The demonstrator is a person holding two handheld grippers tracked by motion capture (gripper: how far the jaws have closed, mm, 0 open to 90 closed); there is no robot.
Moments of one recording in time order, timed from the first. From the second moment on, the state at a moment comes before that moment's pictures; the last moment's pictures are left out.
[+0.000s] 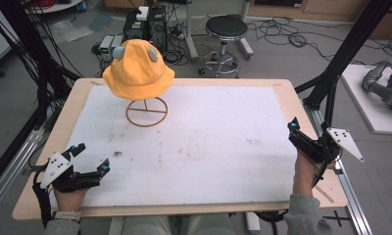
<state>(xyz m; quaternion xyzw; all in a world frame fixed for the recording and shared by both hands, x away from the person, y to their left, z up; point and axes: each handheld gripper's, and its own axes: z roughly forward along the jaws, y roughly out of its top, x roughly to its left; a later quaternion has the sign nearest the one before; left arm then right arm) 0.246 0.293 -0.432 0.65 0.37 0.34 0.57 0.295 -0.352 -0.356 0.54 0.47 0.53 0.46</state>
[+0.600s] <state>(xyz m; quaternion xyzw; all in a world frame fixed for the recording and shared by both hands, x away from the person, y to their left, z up) 0.246 0.291 -0.432 0.65 0.37 0.35 0.57 0.297 -0.347 -0.359 0.54 0.48 0.51 0.46</state>
